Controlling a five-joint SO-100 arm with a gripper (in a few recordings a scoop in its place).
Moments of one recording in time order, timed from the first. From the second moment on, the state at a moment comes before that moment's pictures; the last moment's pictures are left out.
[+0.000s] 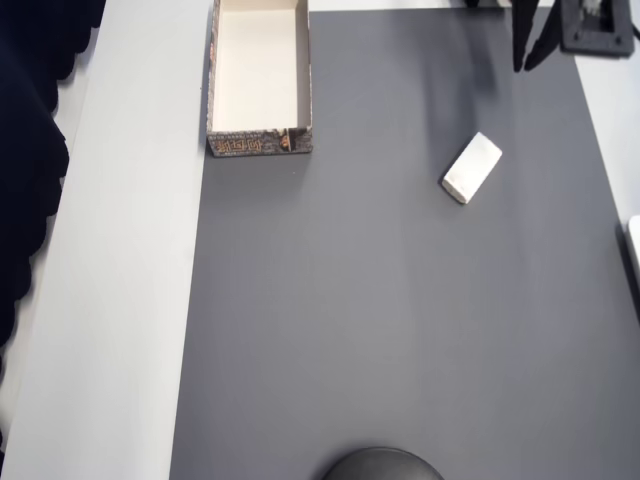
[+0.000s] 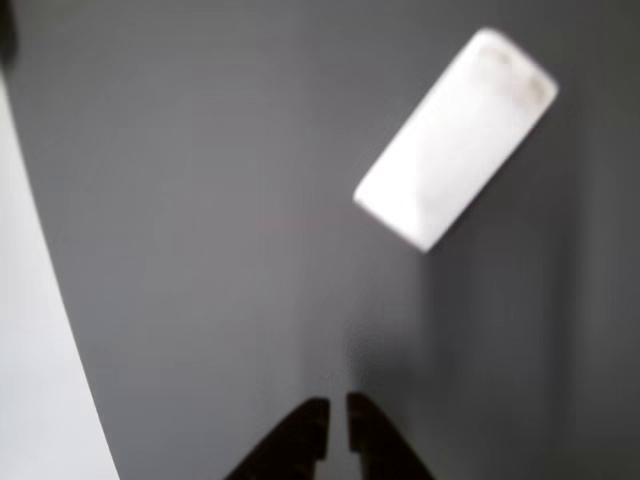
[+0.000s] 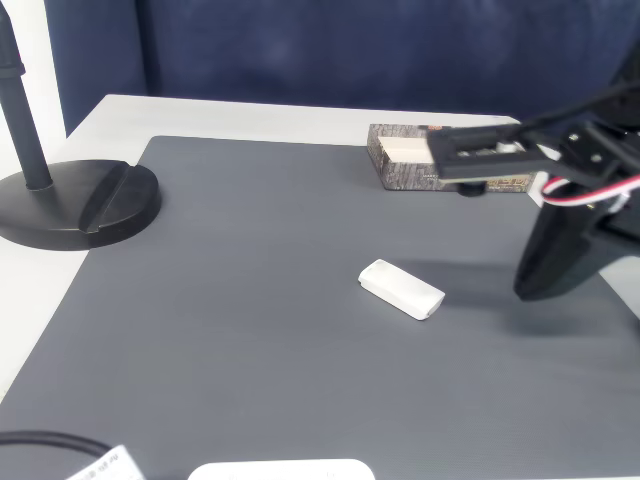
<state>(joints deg) 8.1 128.3 135.2 74.7 -2.4</state>
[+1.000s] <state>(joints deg) 17.9 87.4 99.8 76.4 2.1</state>
